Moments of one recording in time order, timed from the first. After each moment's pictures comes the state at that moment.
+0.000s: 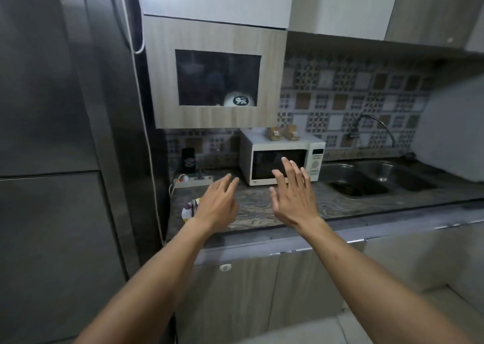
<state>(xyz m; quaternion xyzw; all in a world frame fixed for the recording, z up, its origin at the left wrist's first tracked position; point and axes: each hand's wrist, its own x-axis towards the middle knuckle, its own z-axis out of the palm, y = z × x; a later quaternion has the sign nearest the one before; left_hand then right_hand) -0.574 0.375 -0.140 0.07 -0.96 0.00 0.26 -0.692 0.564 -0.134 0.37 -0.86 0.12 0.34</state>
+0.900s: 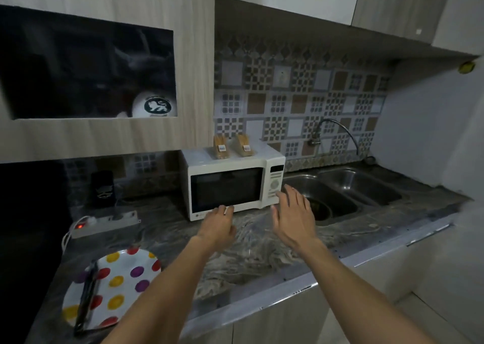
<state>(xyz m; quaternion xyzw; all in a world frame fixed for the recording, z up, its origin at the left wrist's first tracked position) -0.951 0.381 -0.201 0.05 -0.99 -0.04 0.10 -1.016 0.590 -0.179 0.25 -0.93 0.12 0.26</state>
